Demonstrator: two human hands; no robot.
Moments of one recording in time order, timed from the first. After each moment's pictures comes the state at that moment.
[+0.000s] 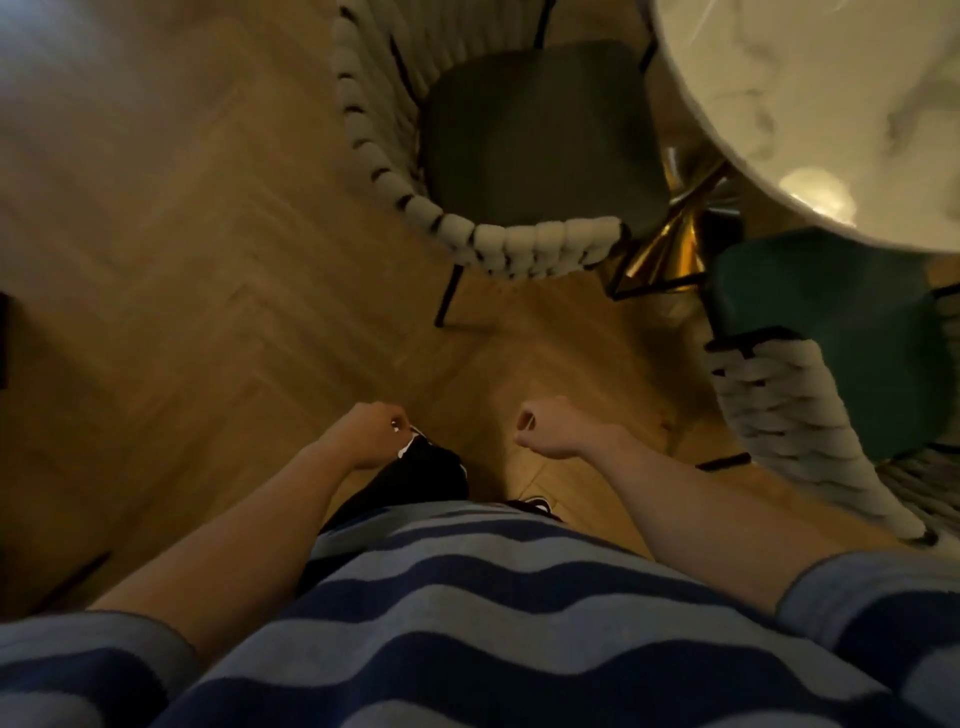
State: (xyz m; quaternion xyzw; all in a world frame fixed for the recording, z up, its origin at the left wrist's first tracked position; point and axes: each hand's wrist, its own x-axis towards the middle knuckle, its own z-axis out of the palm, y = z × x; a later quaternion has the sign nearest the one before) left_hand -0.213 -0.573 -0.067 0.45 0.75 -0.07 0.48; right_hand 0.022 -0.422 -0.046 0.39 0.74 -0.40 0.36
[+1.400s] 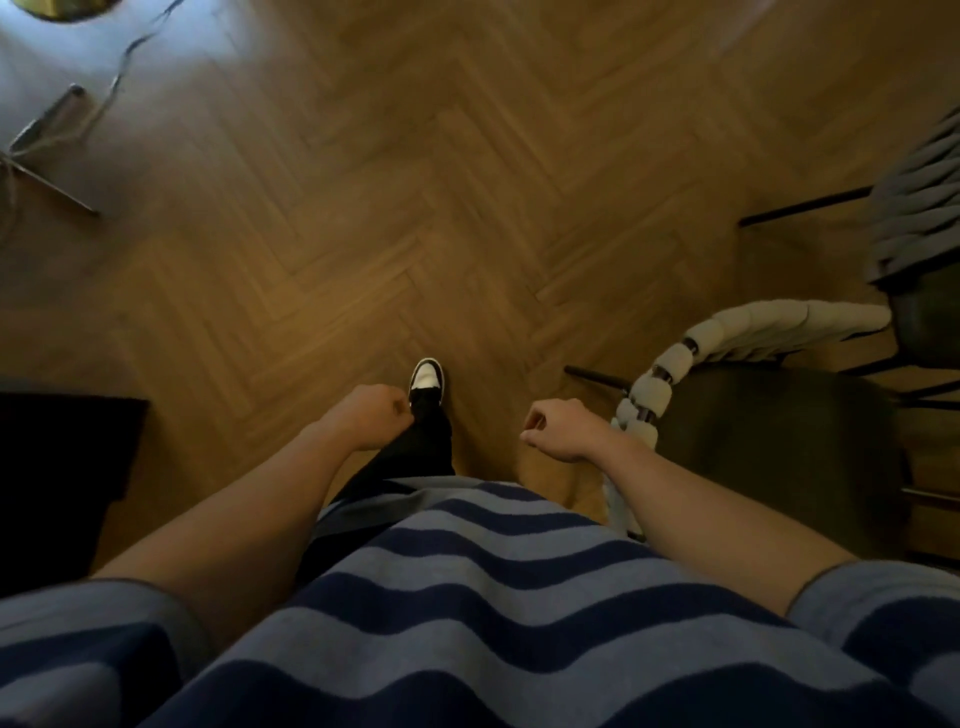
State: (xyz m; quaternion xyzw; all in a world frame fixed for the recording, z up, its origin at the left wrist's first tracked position) left_hand -0.840 -0.297 -0.061 0.37 0.81 -0.04 0.46; right_hand -0.621 -0.112 -0.061 0.34 0.77 -0.40 0.36
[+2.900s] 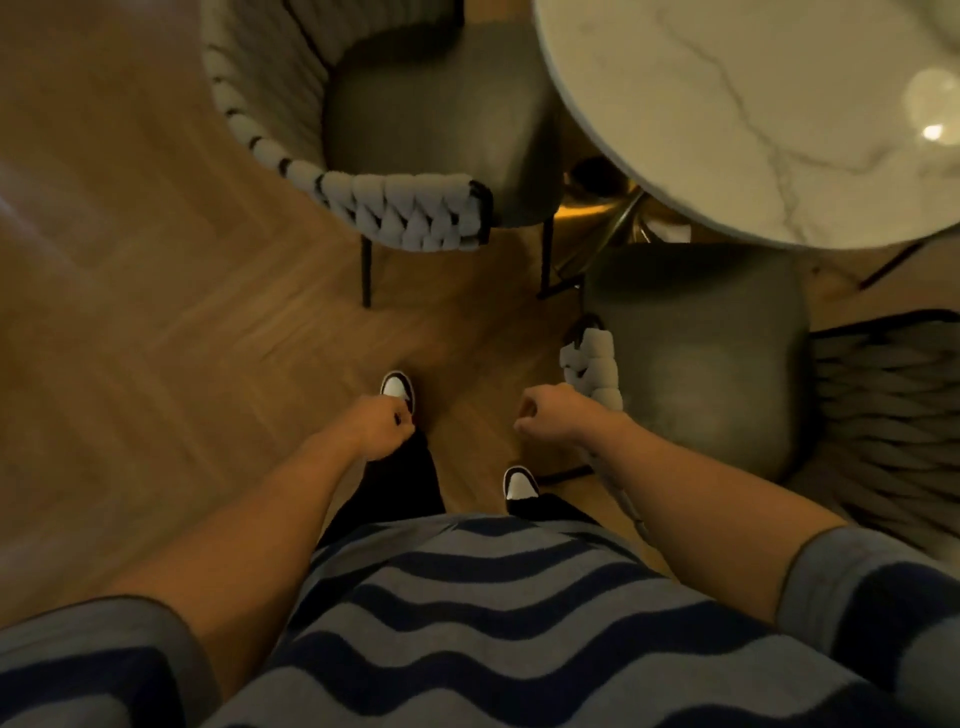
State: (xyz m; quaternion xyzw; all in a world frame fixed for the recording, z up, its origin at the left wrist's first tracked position) left_hand -0.725 0.520 -0.086 0.84 0.27 -0.37 0.31; right_hand -0.541 0.305 -0.062 0.80 0.30 -0.52 -0.03
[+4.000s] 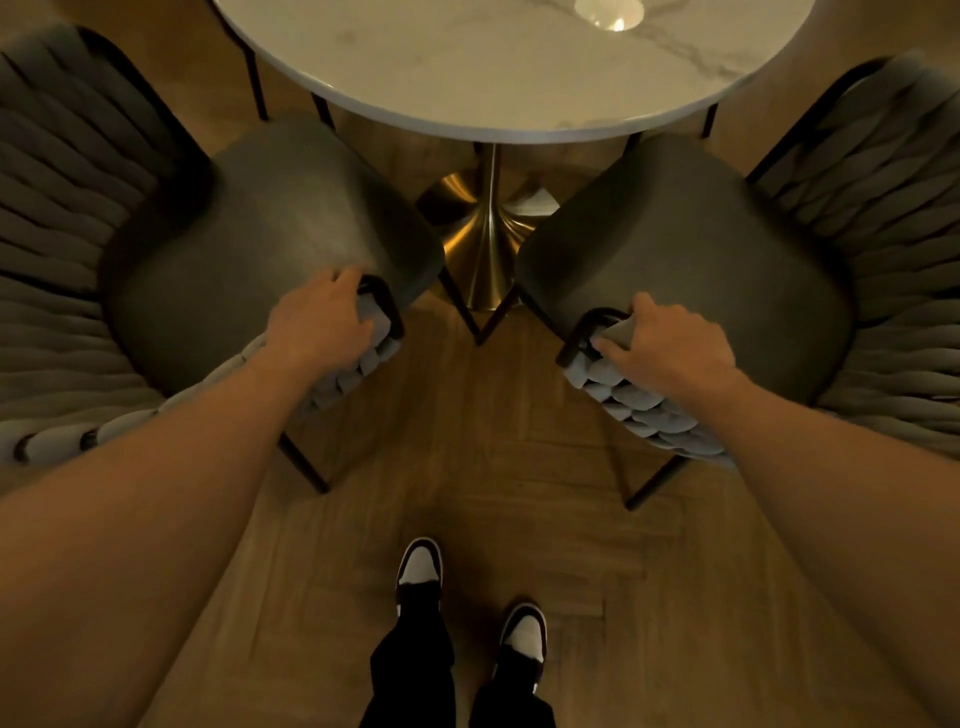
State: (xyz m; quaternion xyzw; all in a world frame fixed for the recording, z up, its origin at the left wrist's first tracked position) left_hand -0.427 0.672 -0.148 0.99 -0.04 -0.13 0.06; right_hand -0.481 0.310 -0.137 0.98 -0.05 -0.19 -0.05
